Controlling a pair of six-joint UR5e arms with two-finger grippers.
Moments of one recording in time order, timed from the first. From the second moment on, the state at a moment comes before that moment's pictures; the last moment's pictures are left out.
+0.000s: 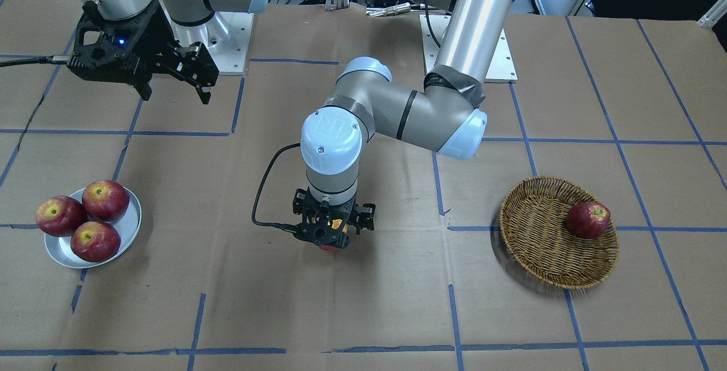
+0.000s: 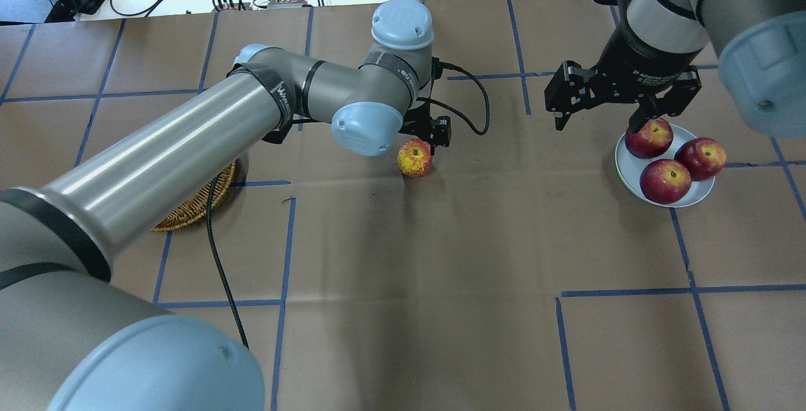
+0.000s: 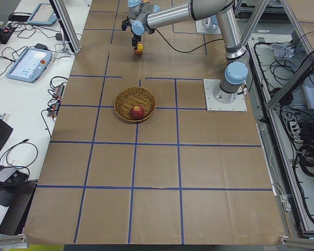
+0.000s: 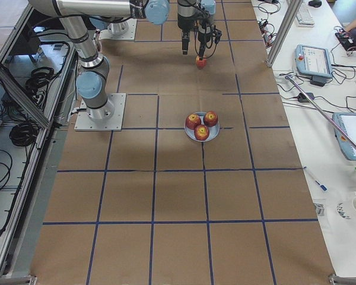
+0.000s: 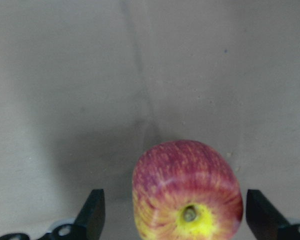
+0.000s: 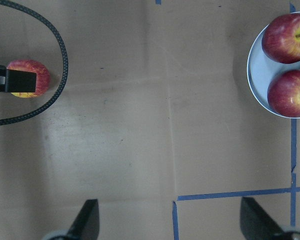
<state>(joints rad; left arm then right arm) -1.94 -2.10 -1.47 -1.15 1.59 -0.14 1.56 -1.65 1.68 -1.62 -1.53 0.07</state>
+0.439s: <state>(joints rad) -1.80 -1.84 -1.45 -1.48 1.59 -0.04 1.56 -1.65 1.68 -1.63 -1.54 0.08</state>
